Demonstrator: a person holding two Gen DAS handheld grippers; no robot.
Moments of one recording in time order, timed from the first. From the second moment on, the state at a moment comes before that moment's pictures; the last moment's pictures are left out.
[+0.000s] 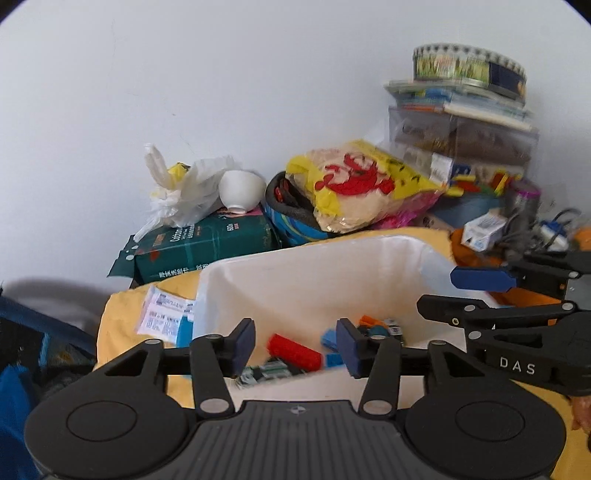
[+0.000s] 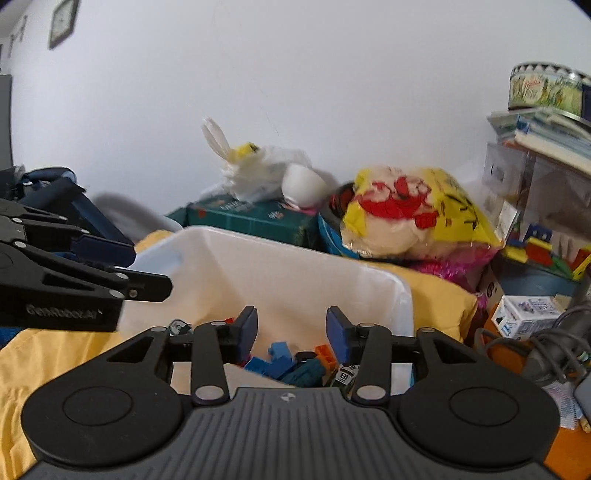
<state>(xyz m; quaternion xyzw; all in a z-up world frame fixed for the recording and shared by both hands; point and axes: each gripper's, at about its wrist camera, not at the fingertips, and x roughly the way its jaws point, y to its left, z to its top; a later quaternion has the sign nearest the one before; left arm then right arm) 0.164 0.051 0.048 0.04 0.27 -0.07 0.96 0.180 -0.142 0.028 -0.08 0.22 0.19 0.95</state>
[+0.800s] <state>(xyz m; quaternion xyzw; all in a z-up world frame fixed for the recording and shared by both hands) 0.044 0.035 -0.073 -0.01 0.41 -0.10 0.91 0.062 -0.166 -0.066 -0.08 0.35 0.22 0.91</state>
